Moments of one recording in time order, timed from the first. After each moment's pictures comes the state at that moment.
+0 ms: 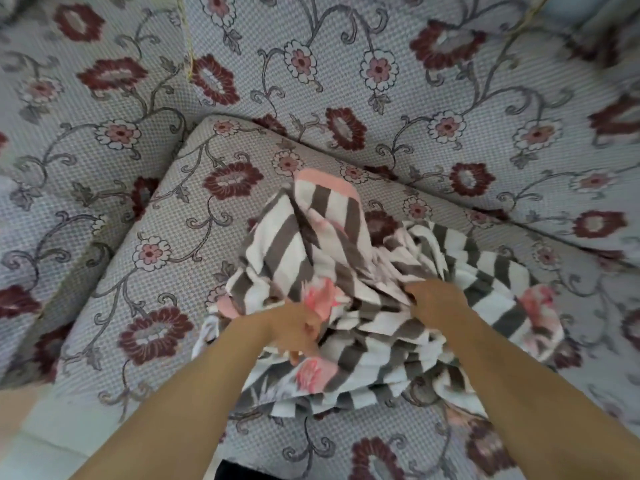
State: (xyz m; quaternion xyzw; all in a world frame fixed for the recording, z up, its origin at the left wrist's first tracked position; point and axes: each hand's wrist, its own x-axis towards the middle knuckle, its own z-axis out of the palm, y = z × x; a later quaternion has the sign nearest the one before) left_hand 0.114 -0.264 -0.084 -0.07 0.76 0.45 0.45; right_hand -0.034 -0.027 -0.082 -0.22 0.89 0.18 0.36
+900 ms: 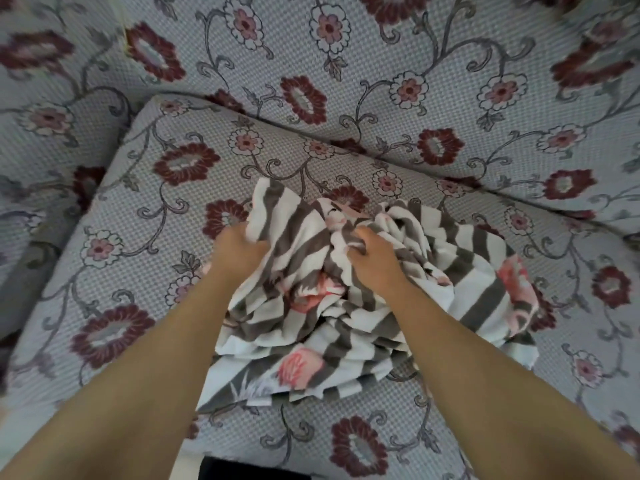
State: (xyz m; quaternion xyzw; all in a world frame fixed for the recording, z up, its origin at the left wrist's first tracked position) left_hand 0.063 -0.272 -0.106 -0.37 0.82 0.44 0.06; right_hand -0.022 -0.060 -0.099 -0.14 0.92 -0.29 0.24
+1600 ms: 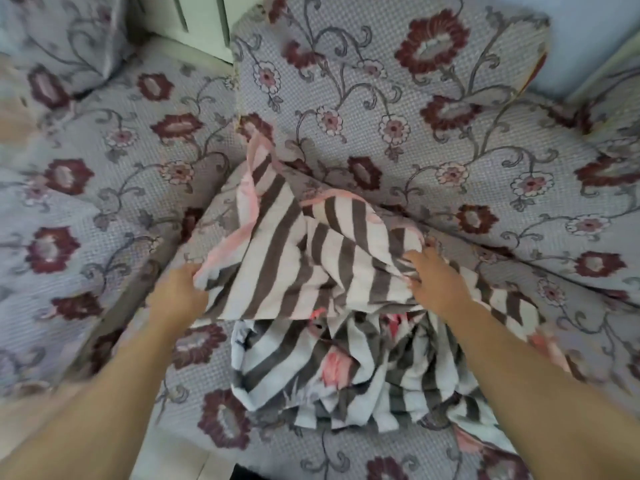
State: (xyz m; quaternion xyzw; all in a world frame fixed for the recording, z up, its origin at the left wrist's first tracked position) left_hand 0.189 -0.418 -0.030 -0.45 0.83 0.32 0.07; right_hand -0.047 -0.083 -0.013 -0.27 0.94 0.01 0.20
